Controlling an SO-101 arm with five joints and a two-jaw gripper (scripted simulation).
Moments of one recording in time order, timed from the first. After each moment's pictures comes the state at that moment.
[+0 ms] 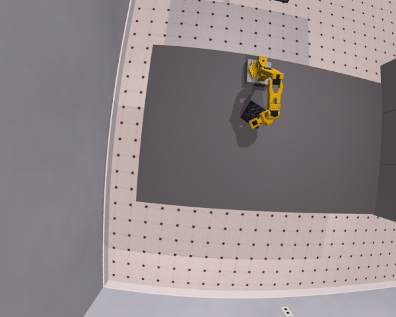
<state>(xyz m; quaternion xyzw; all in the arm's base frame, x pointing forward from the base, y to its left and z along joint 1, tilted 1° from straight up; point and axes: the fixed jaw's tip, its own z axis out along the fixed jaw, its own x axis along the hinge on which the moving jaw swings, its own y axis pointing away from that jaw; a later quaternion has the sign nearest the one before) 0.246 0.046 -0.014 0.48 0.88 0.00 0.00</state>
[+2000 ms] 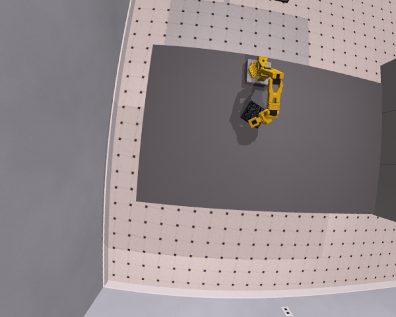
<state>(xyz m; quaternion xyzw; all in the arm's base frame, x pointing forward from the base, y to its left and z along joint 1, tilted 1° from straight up) 0.241 0.045 -0.022 0.48 0.88 0.00 0.00</state>
